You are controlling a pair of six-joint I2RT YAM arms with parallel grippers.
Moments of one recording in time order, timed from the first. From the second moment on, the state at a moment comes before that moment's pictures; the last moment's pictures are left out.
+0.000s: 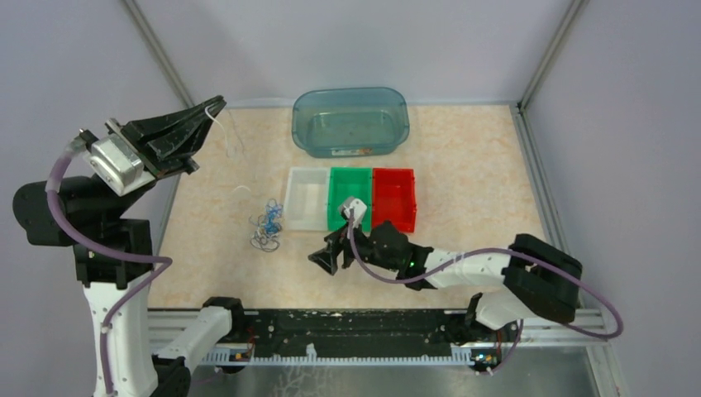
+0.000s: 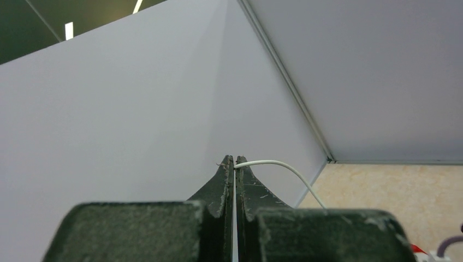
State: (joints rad) left arm -0.10 0.90 1.59 0.06 0.80 0.06; right arm 1.14 1.43 0.54 0.70 -0.03 0.43
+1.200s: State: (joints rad) left arm -0.10 0.94 1.68 0.11 0.84 0.00; right arm 1.18 1.61 0.66 0.80 -0.09 0.36
